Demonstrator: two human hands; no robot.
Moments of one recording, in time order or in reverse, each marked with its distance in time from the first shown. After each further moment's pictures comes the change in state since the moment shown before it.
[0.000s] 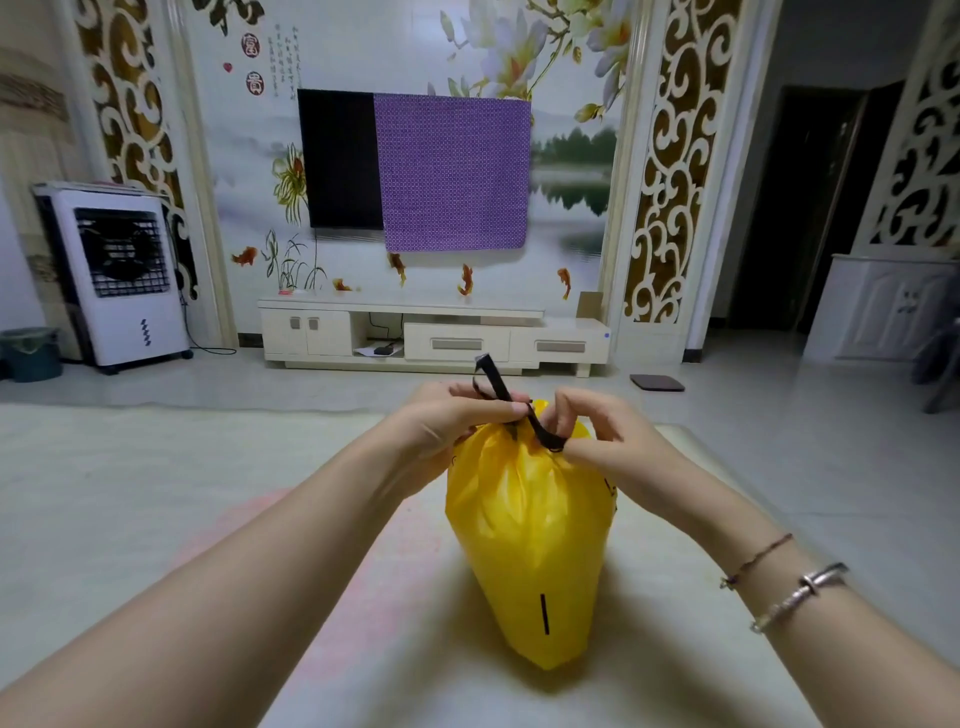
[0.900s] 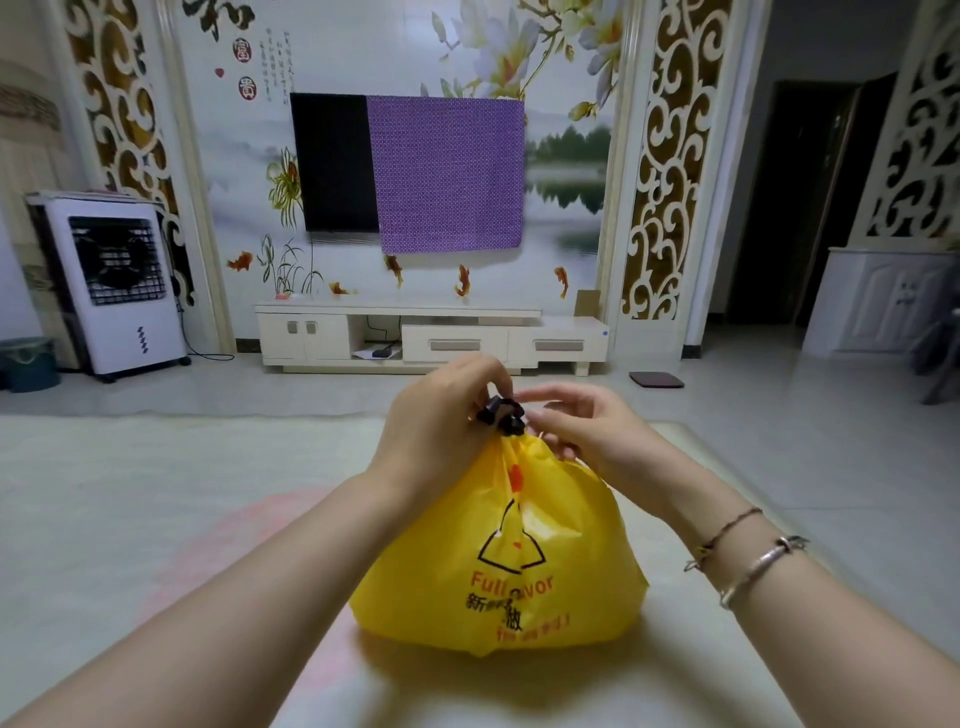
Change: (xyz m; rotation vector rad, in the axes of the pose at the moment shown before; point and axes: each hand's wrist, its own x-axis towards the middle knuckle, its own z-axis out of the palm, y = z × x) left_hand -0.002 -0.012 -0.002 1.067 0.313 0.908; right_hand 0.013 -0.001 0.004 0.355 0.016 0.185
